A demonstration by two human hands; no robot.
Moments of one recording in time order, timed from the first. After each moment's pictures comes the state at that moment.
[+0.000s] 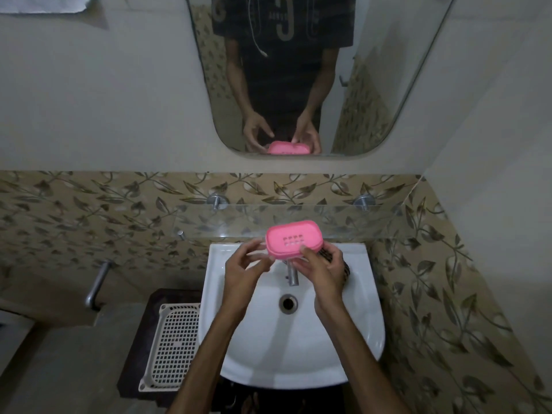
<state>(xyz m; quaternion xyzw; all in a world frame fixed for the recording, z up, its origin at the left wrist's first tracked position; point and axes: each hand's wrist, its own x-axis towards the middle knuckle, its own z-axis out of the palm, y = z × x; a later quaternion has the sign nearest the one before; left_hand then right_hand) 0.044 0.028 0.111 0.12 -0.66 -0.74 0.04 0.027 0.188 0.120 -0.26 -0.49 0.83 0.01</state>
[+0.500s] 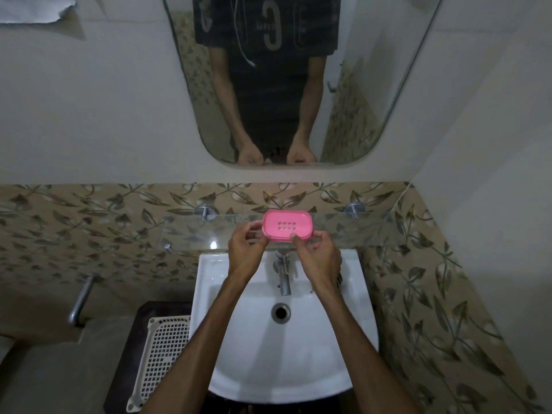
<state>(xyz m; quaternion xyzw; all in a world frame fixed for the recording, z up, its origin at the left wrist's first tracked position) -0.047 0.045 0.103 0.11 -0.78 -0.61 0.08 -0.033 0.206 0.111 -0.21 -0.83 0.50 0.06</state>
